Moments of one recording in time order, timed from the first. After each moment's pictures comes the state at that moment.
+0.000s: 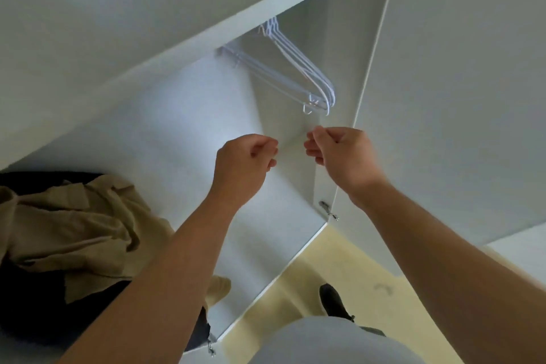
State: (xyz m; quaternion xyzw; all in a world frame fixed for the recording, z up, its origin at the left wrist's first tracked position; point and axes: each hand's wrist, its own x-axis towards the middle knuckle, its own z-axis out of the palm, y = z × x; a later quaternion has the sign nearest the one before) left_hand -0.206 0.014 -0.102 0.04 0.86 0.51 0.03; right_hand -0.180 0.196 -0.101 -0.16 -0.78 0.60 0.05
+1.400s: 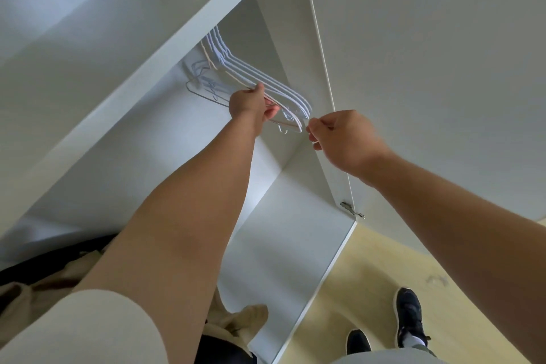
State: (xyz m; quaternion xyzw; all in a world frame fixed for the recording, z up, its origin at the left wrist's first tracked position) left_hand -0.423 0.155 -0.124 -0.14 0.75 0.64 0.06; right_hand -0.226 0.280 -0.107 -0.17 -0.83 0.53 0.03
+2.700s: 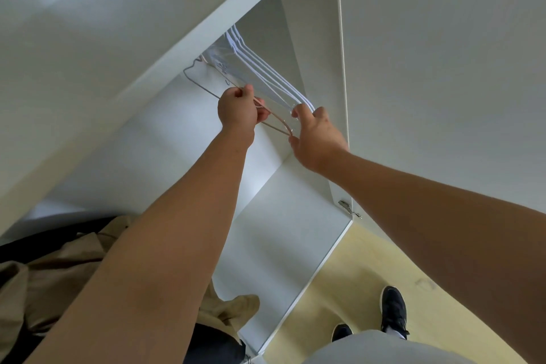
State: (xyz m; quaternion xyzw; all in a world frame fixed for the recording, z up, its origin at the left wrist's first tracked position) left_hand -0.394 0.114 -0.106 -0.12 0.80 0.59 -0.03; right_hand -0.294 0.238 -0.151 -0.09 -0.94 0.33 0.03
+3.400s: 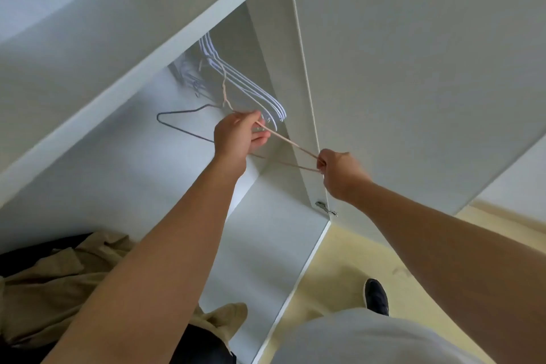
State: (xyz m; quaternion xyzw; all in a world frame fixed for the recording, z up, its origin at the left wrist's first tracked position) left_hand -0.280 0.115 -0.099 -0.04 0.73 0.68 0.12; right_hand -0.168 0.282 -0.193 -0.18 -0.93 0.32 -0.02
